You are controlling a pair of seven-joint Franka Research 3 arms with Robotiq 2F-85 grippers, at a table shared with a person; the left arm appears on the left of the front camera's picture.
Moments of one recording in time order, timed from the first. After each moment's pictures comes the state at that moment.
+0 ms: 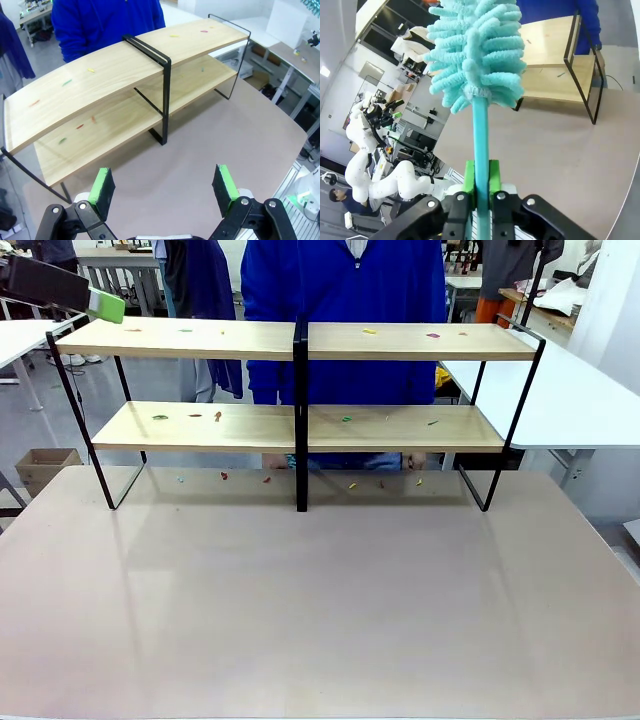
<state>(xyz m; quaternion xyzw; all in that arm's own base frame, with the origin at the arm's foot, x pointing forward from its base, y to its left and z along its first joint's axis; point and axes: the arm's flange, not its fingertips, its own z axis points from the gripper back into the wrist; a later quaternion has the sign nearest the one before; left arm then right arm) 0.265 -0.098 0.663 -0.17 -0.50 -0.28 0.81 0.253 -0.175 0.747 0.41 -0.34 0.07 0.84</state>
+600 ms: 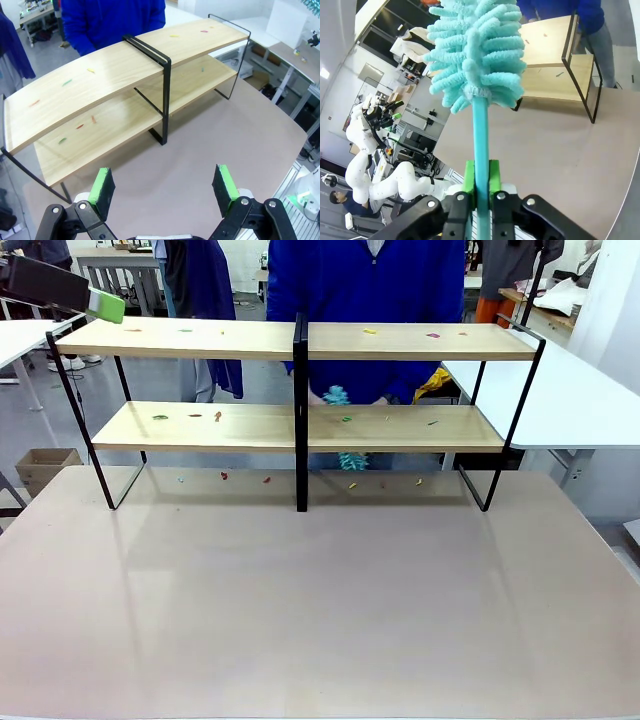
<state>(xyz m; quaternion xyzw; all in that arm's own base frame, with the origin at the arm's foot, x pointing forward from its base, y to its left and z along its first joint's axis) 0.265 -0.098 0.663 -0.17 -0.50 -0.28 0.81 0.251 -0.178 0.747 0.41 -0.34 0.07 0.84</state>
